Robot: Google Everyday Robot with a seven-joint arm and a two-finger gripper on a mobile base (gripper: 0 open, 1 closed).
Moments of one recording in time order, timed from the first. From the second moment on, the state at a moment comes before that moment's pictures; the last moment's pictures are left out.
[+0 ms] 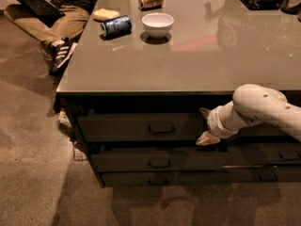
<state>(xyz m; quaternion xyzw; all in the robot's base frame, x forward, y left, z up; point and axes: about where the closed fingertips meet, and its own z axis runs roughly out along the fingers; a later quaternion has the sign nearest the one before) 0.570 -0.207 0.635 -0.66 0.72 0.03 0.24</state>
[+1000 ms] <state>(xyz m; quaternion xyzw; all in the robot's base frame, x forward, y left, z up) 0.564 -0.205 0.644 -0.66 0.71 0.03 0.24</state>
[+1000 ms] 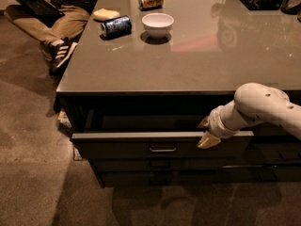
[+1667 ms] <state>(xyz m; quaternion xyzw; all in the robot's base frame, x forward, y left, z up) 0.536 -0.201 0.651 -0.65 0.72 0.04 0.24</state>
